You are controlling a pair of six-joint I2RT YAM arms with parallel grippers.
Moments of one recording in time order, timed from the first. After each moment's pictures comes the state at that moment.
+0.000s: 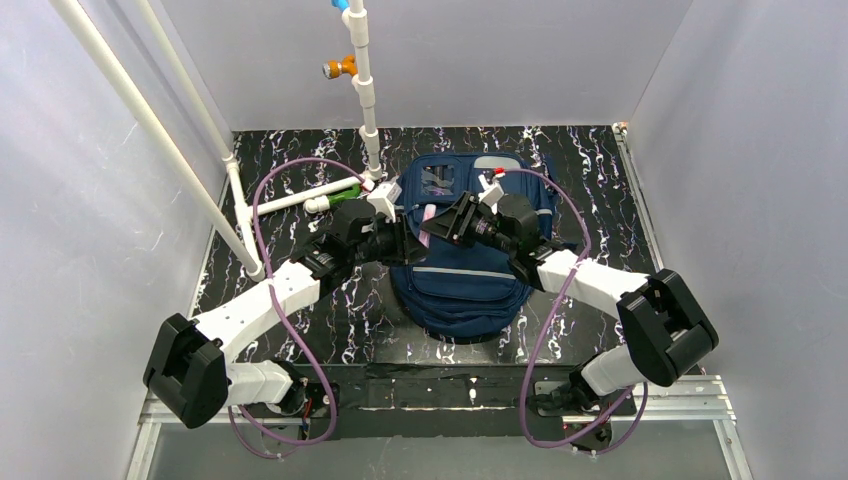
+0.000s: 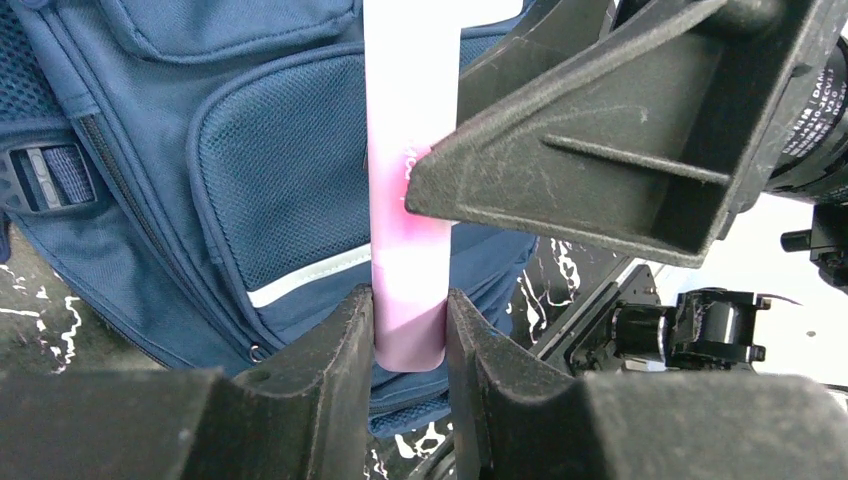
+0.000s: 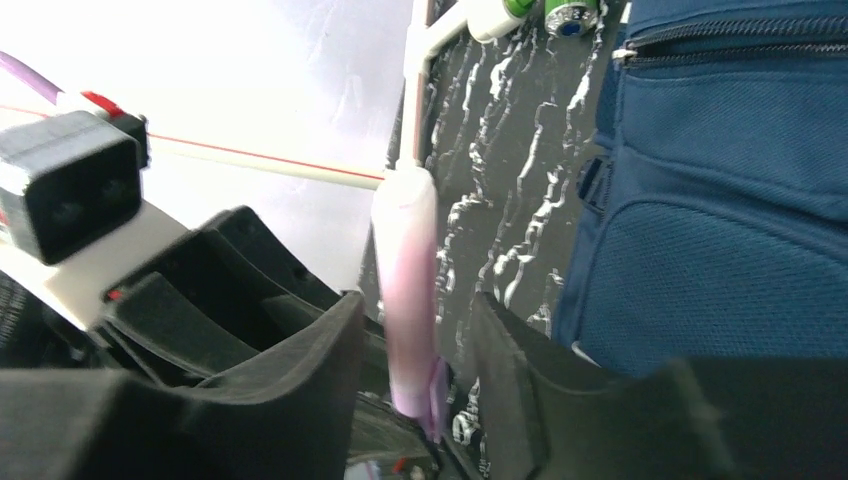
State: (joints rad) left arm -0.64 1.24 0.85 -0.11 0.26 -0.59; right arm 0.64 1.45 0.76 0.51 -0.36 1.05
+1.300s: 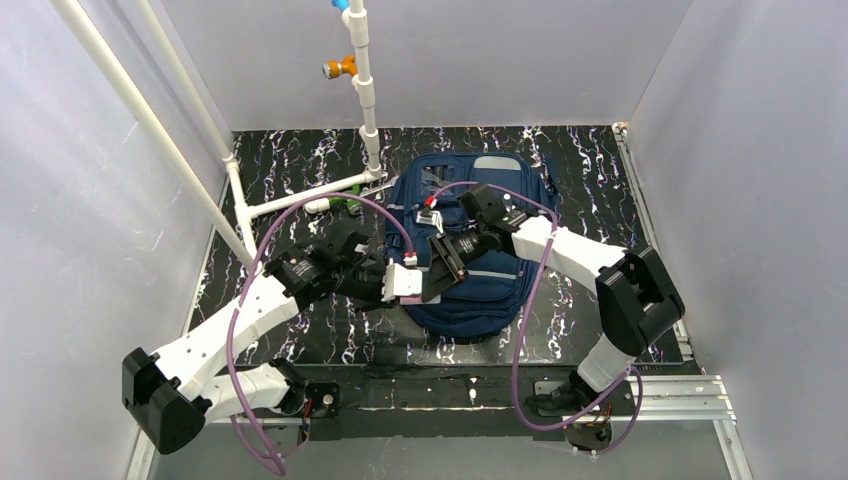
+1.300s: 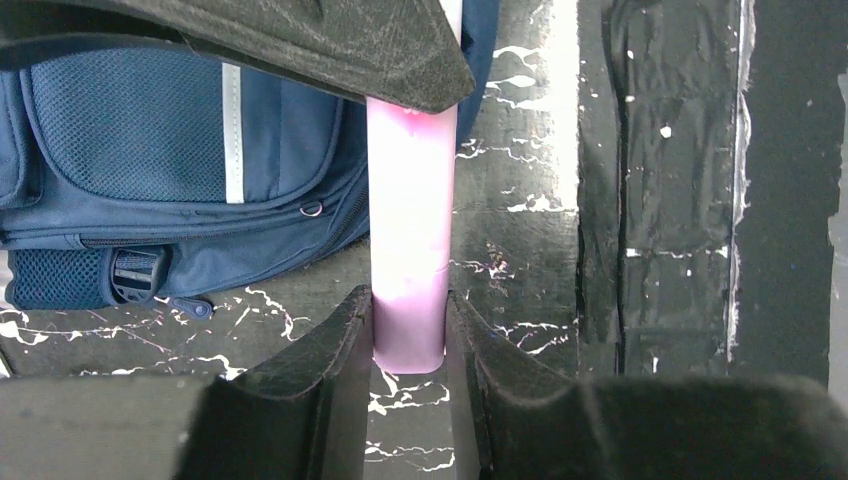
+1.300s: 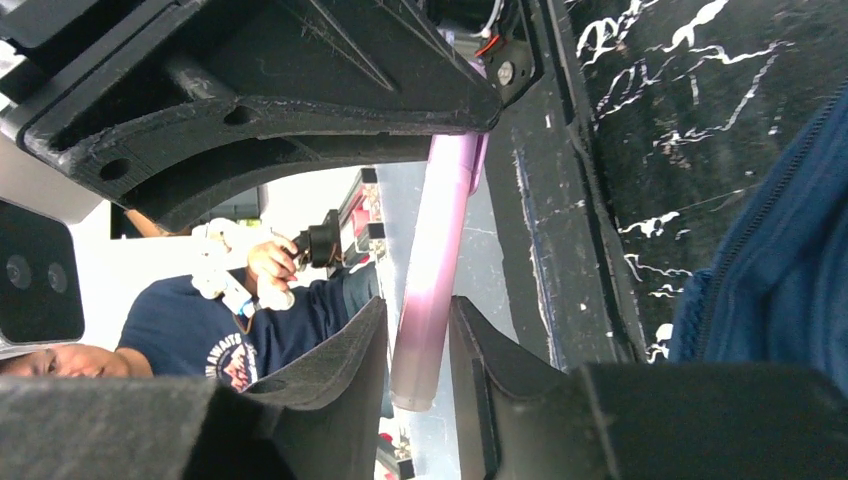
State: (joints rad) left arm -0.73 1.09 0.96 -0.81 0.48 0.78; right arm 0.69 1.64 1.14 -0.45 -1.22 0.36
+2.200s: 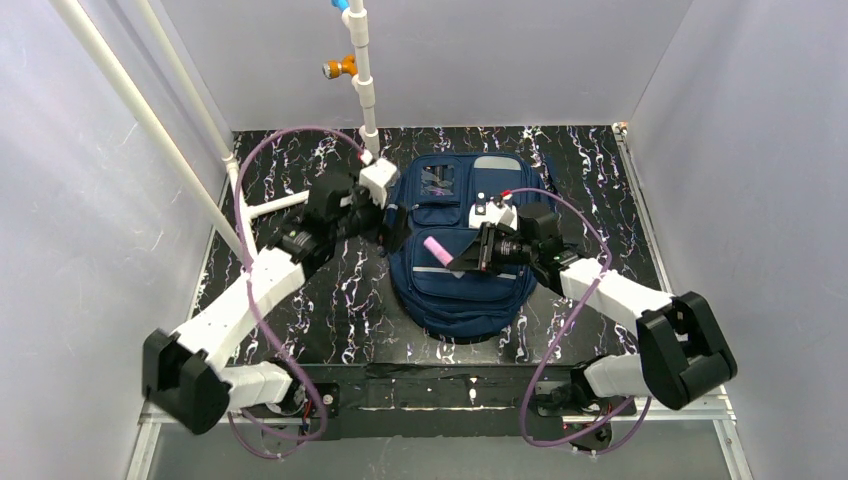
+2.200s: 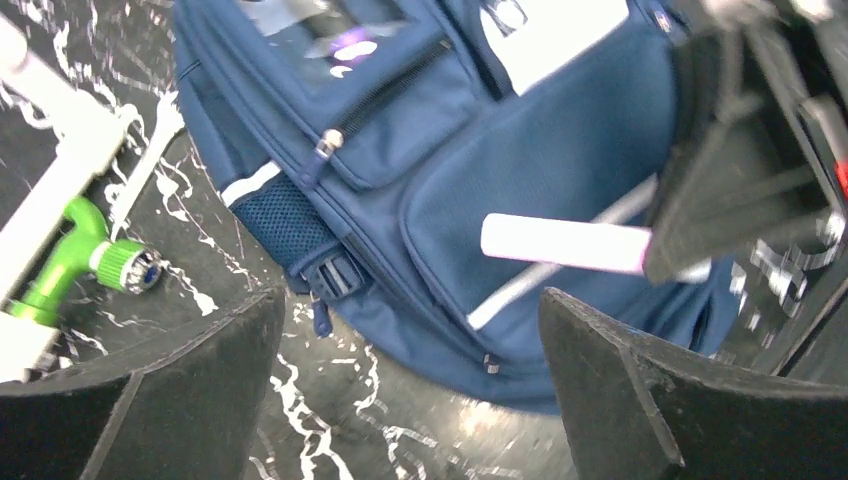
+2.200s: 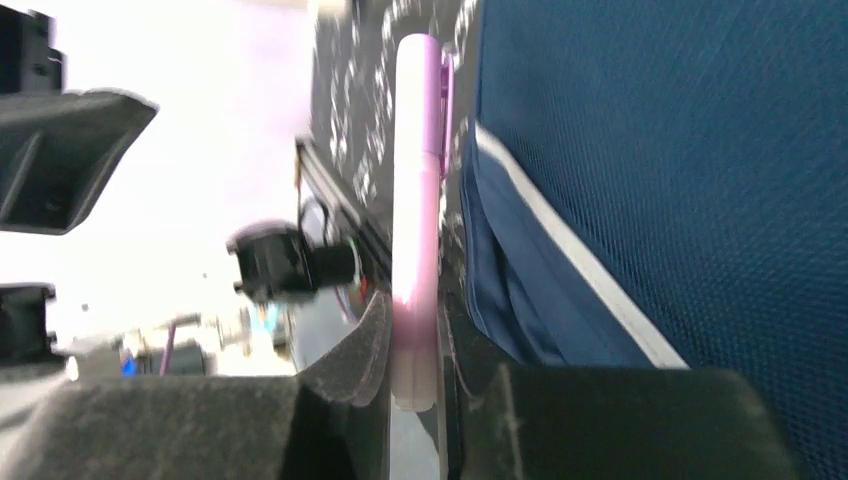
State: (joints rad) left arm -0.55 1.14 0.98 -0.32 0.24 0.13; right arm 0.50 1.35 0.68 0.07 -0.76 0.81
